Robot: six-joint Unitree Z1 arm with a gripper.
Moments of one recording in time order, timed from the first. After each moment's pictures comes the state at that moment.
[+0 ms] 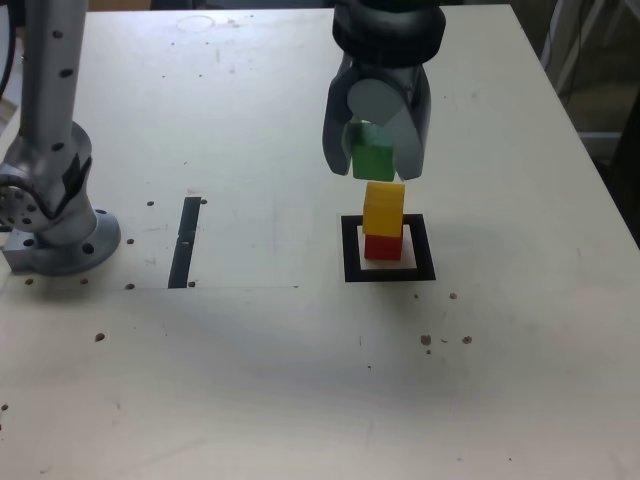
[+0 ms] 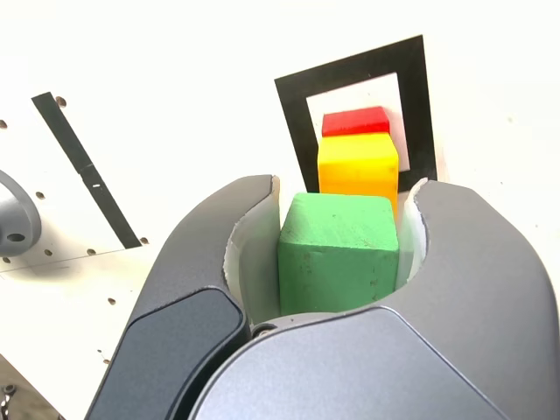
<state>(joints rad) -0.10 1.98 -1.77 1.48 0.10 0.10</state>
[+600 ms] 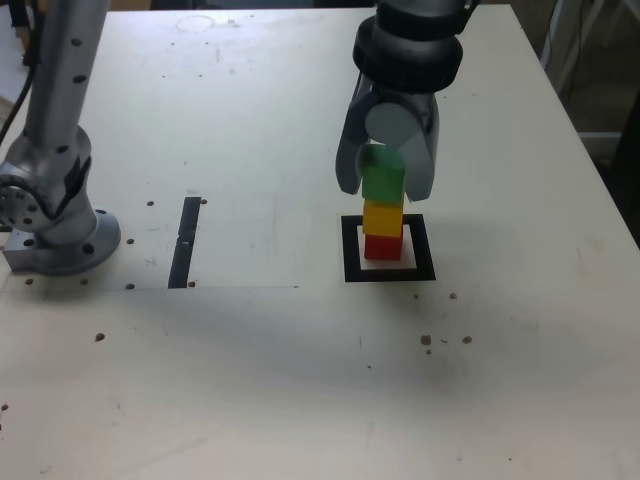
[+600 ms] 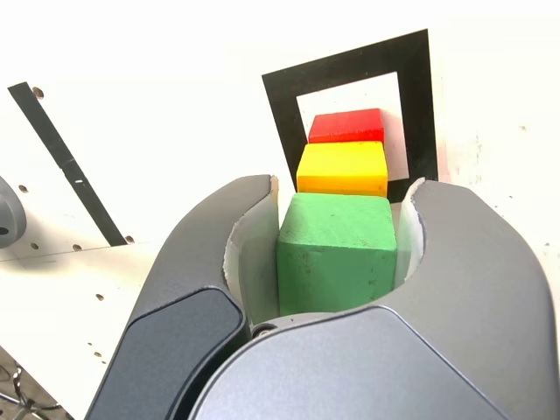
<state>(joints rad) -0.09 2.06 -1.80 1.48 0.08 0.10</state>
